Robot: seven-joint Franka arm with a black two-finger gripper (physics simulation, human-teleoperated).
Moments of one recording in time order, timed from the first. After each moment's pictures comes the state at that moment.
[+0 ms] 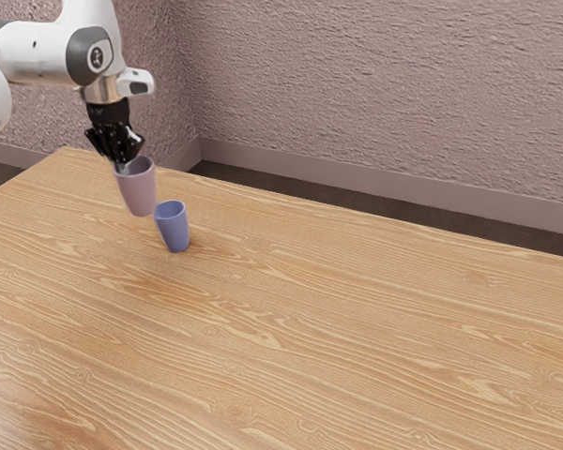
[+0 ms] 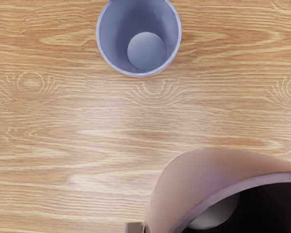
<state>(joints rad) 0.16 0.43 0.14 -1.27 0.02 1.66 0.25</state>
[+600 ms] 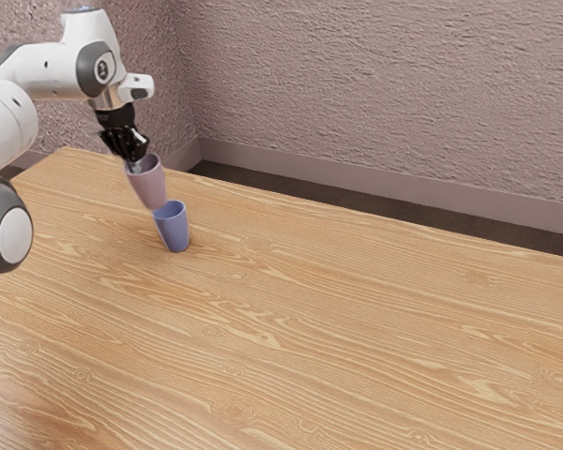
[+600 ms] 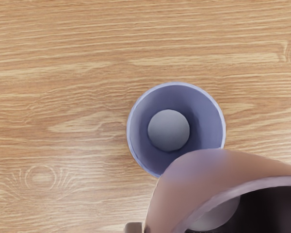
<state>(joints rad) 0.26 0.71 0.11 -0.95 -0.07 1.71 0.42</state>
